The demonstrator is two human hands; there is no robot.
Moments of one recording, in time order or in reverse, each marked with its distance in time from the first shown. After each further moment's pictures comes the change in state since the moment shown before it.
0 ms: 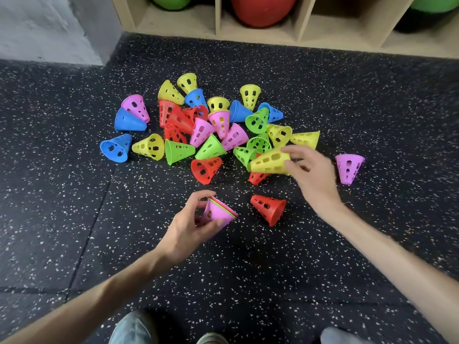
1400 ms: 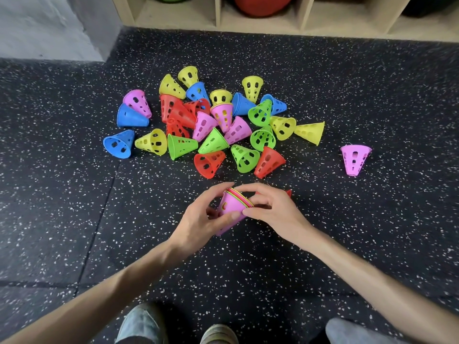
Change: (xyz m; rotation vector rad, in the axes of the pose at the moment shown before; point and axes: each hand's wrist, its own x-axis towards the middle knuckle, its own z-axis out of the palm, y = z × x) left_hand 0.002 0.018 0.011 0.013 -0.050 0.039; right_hand -0.059 0.003 0.050 0.203 -0.544 0.114
